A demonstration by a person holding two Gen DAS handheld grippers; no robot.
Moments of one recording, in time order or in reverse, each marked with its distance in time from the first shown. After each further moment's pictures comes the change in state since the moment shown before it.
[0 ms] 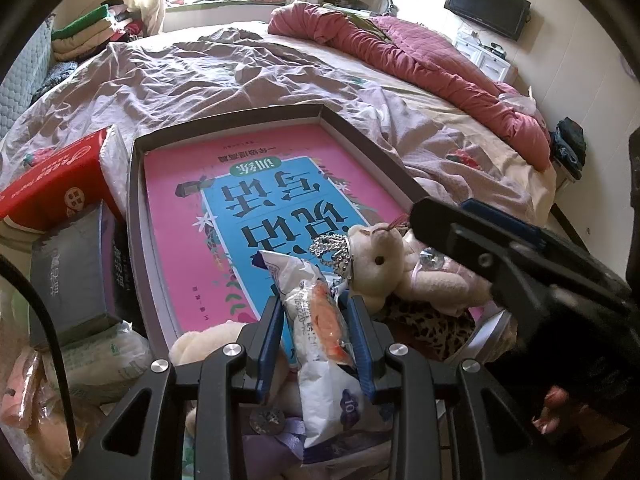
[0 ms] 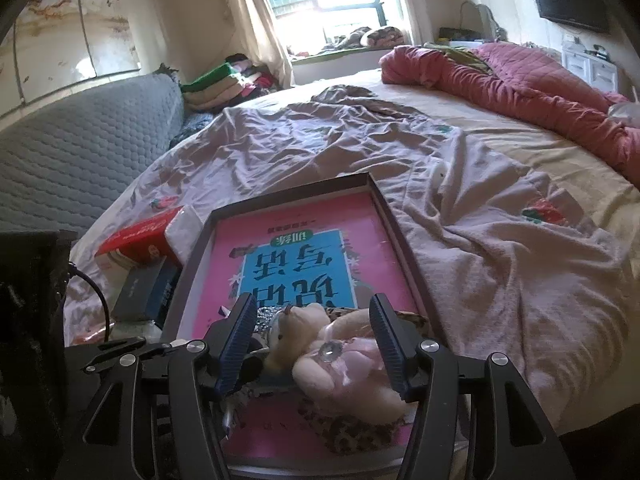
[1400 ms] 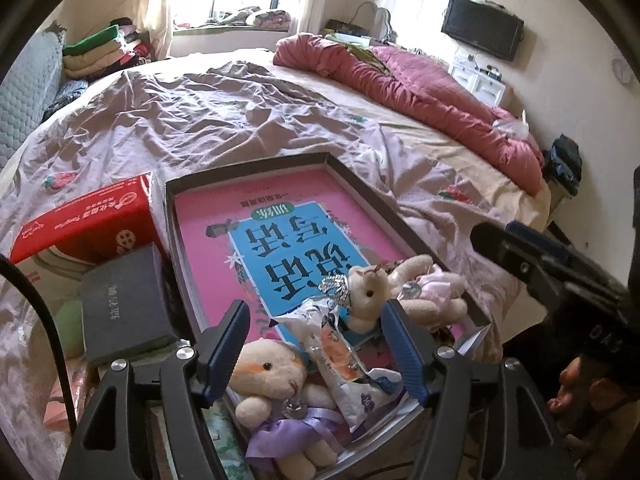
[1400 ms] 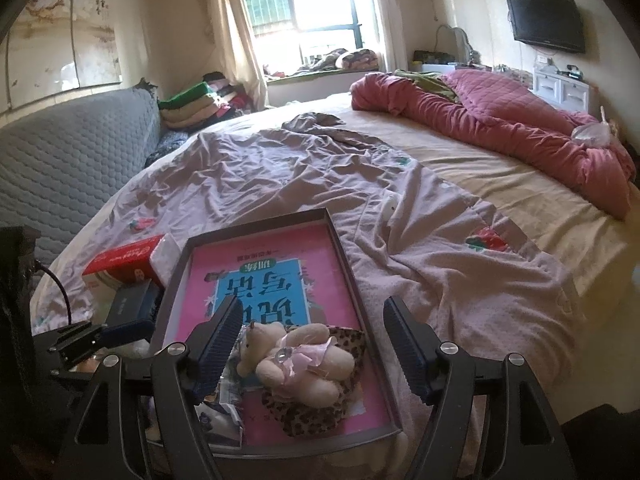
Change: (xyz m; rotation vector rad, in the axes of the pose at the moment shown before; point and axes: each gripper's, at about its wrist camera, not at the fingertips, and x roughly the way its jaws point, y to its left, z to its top) left arm -0.051 0.010 0.010 -0.008 -0.111 0.001; right arm -0.046 -0.005 0.012 -0.009 -0.072 -0.126
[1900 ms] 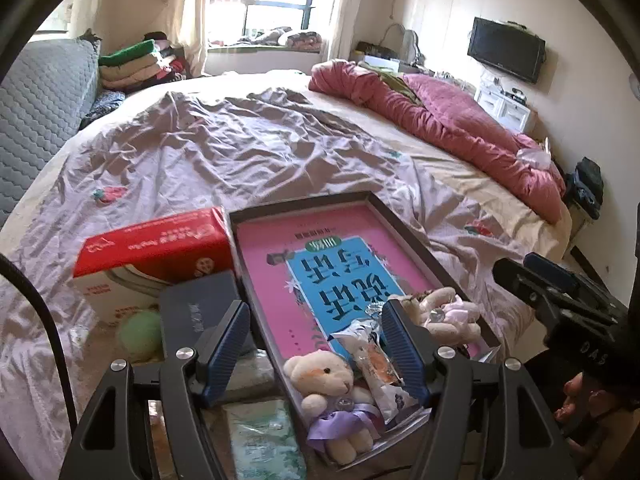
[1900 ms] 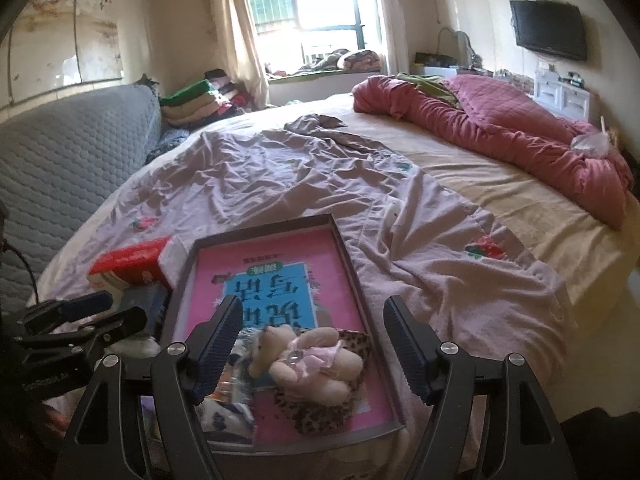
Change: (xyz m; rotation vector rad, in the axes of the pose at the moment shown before) left arm -0.050 0.025 0.013 -0.042 -0.078 0.111; right arm -0.015 0.016 0.012 -0.014 -0.003 0.003
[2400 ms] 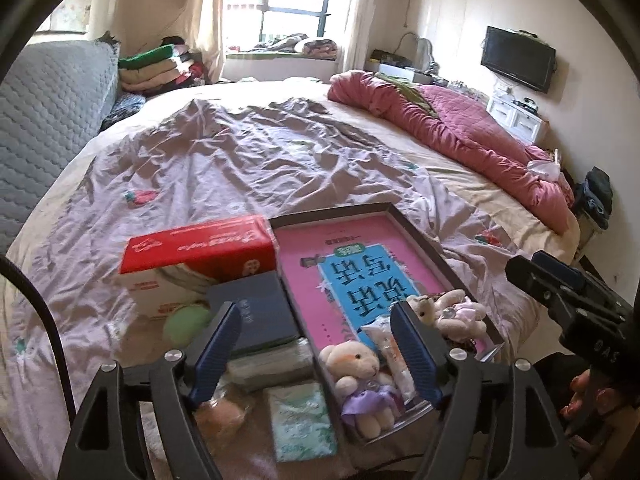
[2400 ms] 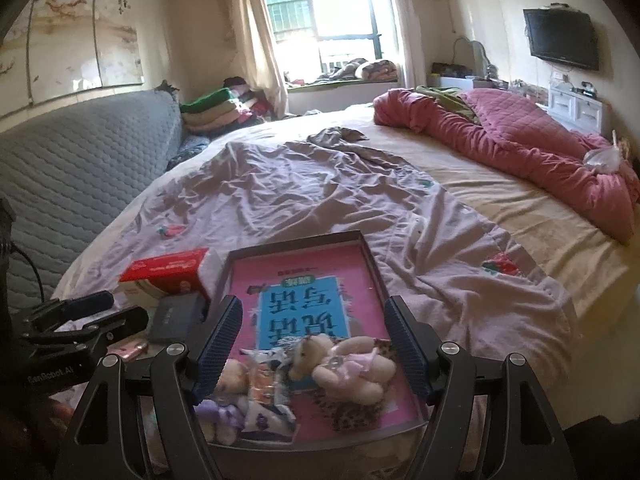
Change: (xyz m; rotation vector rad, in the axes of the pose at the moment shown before) left arm -0.037 0.023 -0.002 -0.031 -0.008 0.050; right arm -0.022 0.028 0.009 -0.025 -0.015 0.091
